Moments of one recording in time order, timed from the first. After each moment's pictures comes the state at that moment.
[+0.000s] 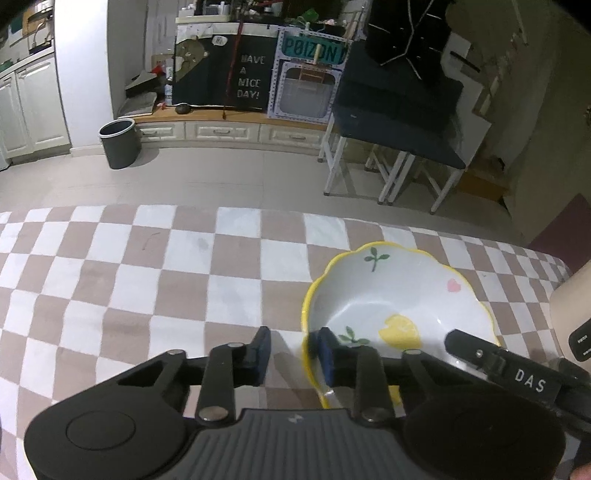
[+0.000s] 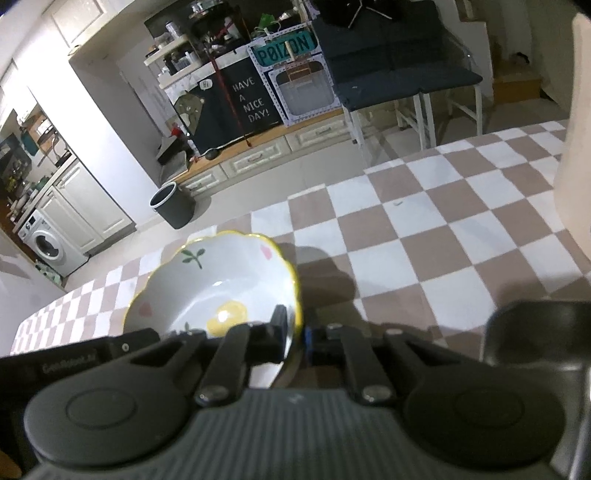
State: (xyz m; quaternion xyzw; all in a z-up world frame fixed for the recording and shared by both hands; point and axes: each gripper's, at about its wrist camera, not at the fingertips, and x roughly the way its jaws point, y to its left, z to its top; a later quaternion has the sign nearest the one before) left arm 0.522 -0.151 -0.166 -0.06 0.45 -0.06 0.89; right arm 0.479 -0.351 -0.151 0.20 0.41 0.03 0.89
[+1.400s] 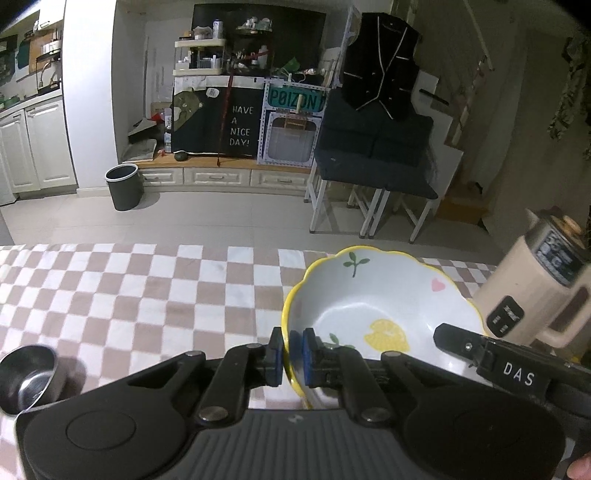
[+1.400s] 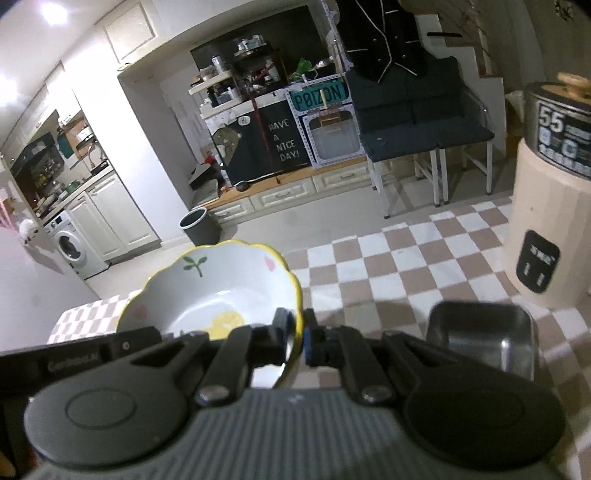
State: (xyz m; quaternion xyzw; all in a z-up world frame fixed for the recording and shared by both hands) left arm 0.387 -0.158 -0.049 -0.05 0.38 -0.07 0.92; right arm 0.355 -0.346 -0.046 0.16 0.35 0.06 0.92
